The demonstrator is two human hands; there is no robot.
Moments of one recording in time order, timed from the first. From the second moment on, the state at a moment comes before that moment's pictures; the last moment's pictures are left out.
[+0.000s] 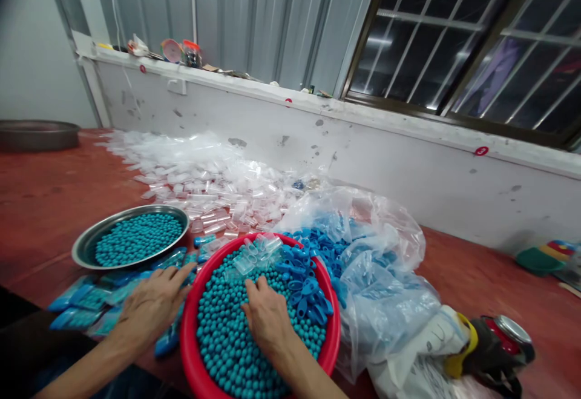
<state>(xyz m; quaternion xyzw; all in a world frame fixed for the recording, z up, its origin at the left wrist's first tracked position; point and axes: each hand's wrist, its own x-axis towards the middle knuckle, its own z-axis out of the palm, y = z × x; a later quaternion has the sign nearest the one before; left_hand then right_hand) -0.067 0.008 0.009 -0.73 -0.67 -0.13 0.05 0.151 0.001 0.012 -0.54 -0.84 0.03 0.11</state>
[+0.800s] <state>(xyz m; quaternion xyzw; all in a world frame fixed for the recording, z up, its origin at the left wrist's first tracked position) 0.017 0.019 -0.006 -0.53 -0.42 -0.36 -0.64 0.162 0.005 -0.010 -0.42 -0.52 0.62 0.41</state>
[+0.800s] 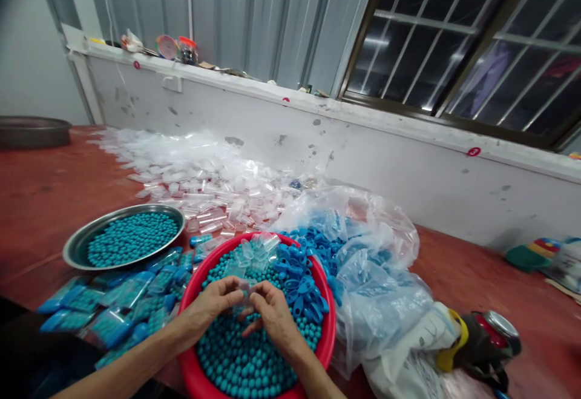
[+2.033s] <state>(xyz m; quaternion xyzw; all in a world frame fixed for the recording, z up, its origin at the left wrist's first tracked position) 0.078 0.015 -0.026 -0.46 -0.51 -0.22 -0.69 0.211 0.004 -0.017 -0.63 -0.69 0.31 0.18</state>
